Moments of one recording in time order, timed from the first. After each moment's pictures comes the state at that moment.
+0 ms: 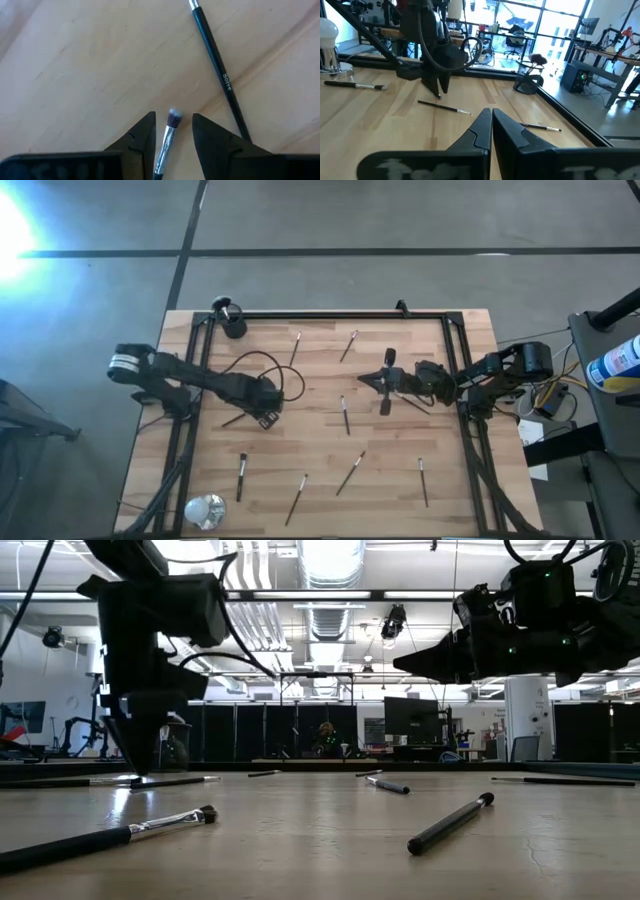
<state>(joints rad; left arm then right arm) -0.05 1.49 0.79 -0.78 -0.21 -0.83 -0.16 1.51 0.22 1.27 -0.01 -0.13</state>
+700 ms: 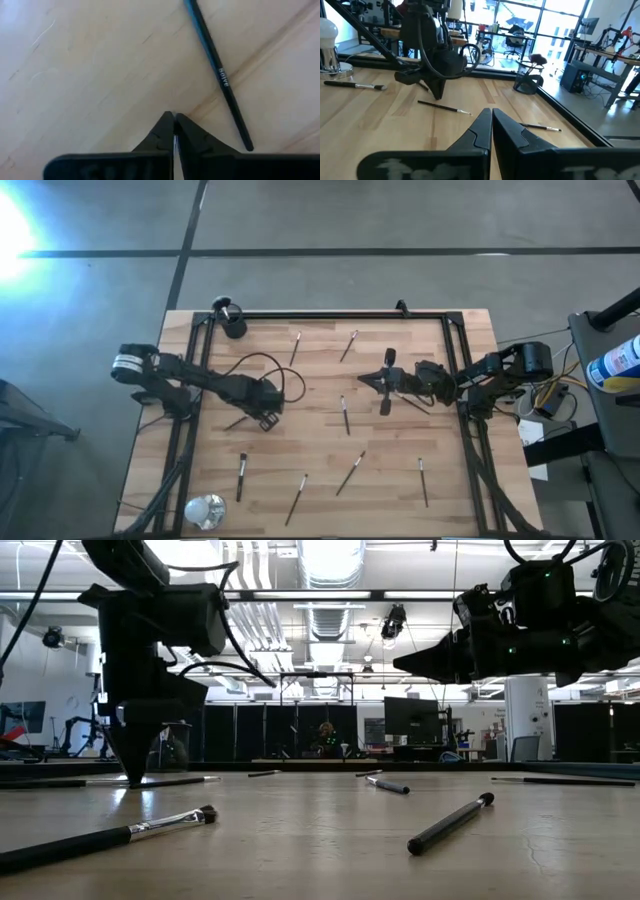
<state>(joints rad) -0.04 1.52 0.77 -0.76 -0.17 -0.82 -0.16 1.51 0.22 1.27 -0.01 -0.13</state>
